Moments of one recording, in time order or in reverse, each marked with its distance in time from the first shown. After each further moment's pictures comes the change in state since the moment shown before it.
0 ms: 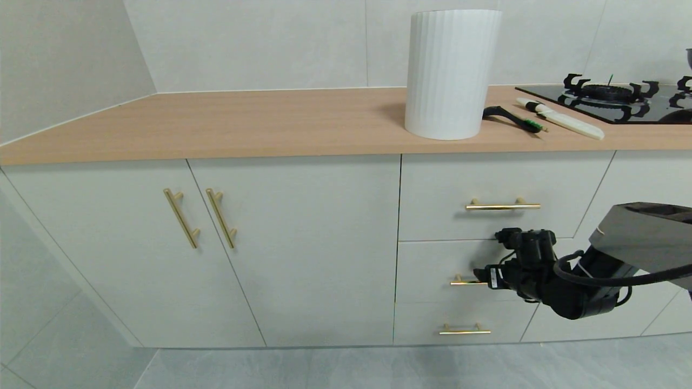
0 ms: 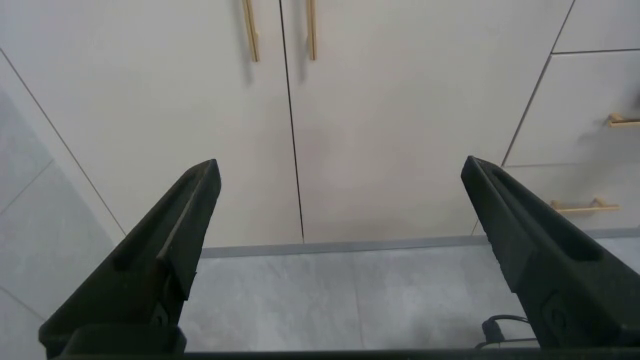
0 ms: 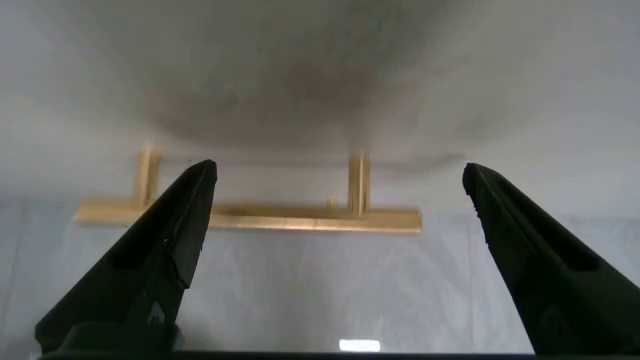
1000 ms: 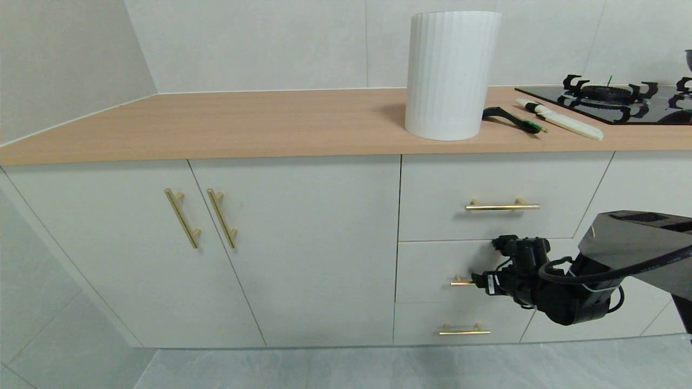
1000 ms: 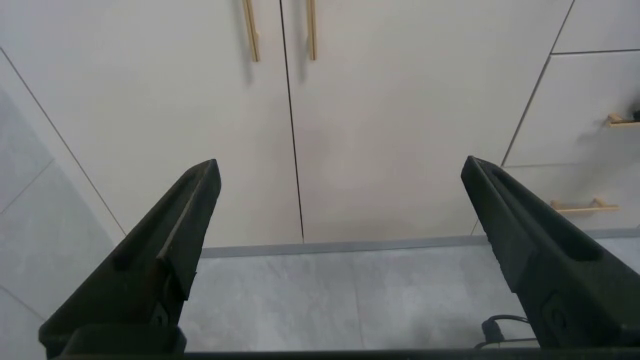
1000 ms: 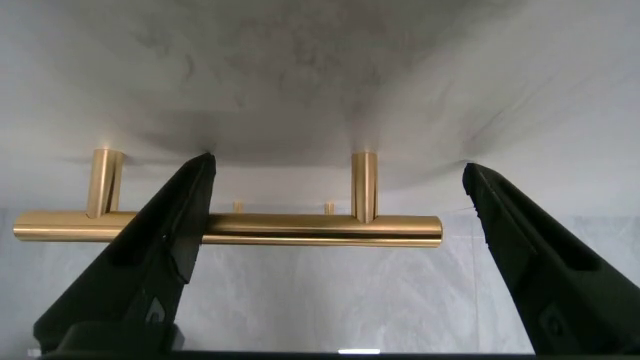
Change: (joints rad) left arm 0.000 0.000 0.000 0.000 0.000 0.000; right arm 0.000 0.063 -0.009 -0.015 -0.008 0.000
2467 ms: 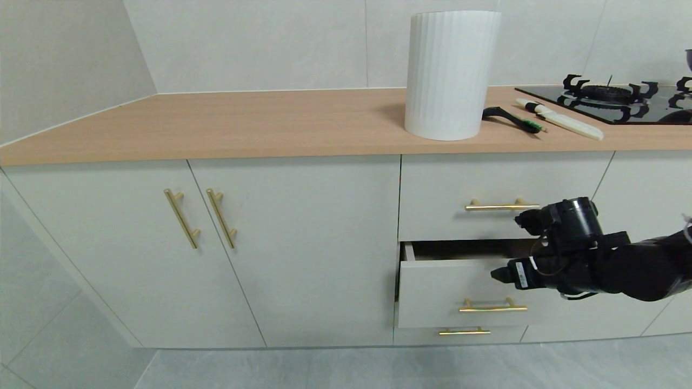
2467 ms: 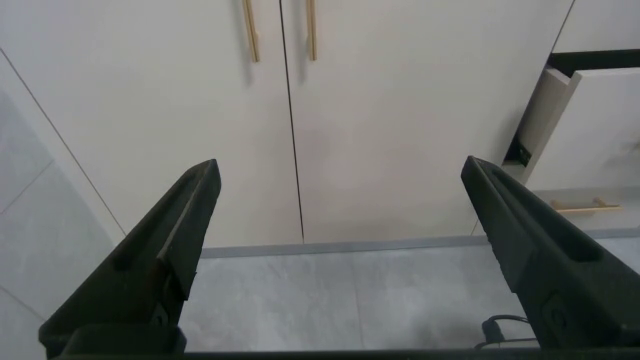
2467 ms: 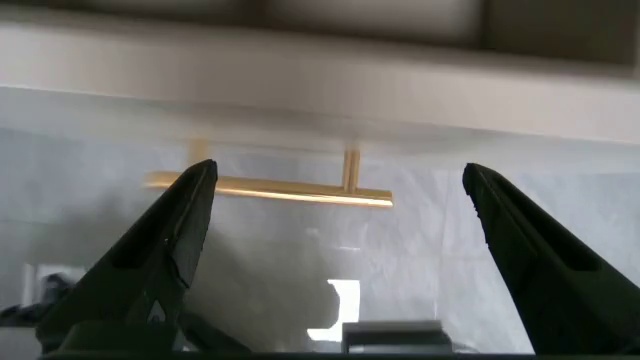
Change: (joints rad) left arm 0.000 0.000 0.000 0.000 0.000 0.000; right arm 0.068 -0.530 0.106 0.532 0.019 -0.006
